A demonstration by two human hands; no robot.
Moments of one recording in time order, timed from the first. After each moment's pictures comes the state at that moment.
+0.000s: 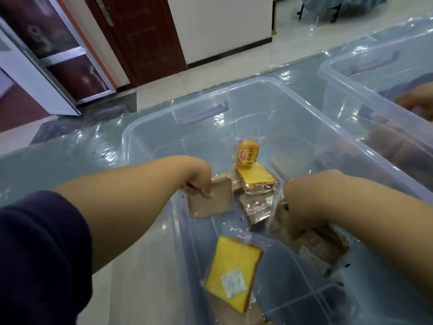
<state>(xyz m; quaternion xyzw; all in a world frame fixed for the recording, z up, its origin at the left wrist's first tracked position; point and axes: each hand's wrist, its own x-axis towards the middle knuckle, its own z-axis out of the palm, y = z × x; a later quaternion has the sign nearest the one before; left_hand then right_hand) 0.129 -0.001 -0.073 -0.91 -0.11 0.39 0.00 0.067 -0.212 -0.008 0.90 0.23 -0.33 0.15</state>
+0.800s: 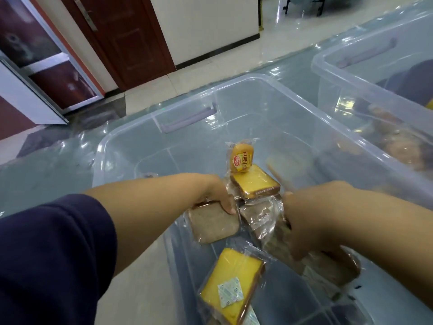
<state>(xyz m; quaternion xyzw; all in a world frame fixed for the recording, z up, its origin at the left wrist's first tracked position) 0.152 -0.031 -0.118 -0.87 -0.21 0.42 -0.18 0.075 -0.214 -0.020 0.91 0.22 -0.34 0.13</state>
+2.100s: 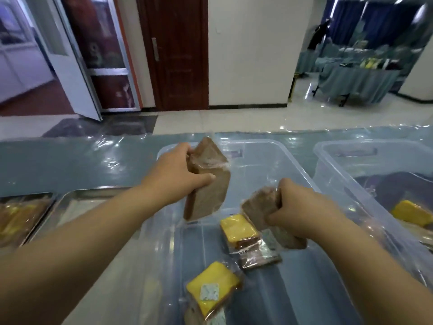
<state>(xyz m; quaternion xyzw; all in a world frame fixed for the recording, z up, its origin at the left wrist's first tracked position) 0.008 0.002 0.044 -0.92 -0.14 -0.13 -0.35 0.059 -0.222 0.037 0.98 0.18 -0.08 -0.10</state>
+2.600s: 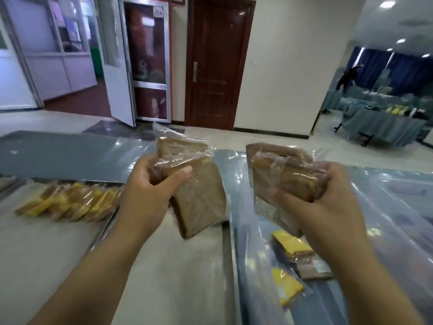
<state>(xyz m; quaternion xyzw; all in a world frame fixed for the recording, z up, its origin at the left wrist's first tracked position) -0.188 0.126 0.043 -0.65 -0.20 -0.36 -0.64 -0.111 -0.095 0.088 0.77 0.22 0.06 -0.59</state>
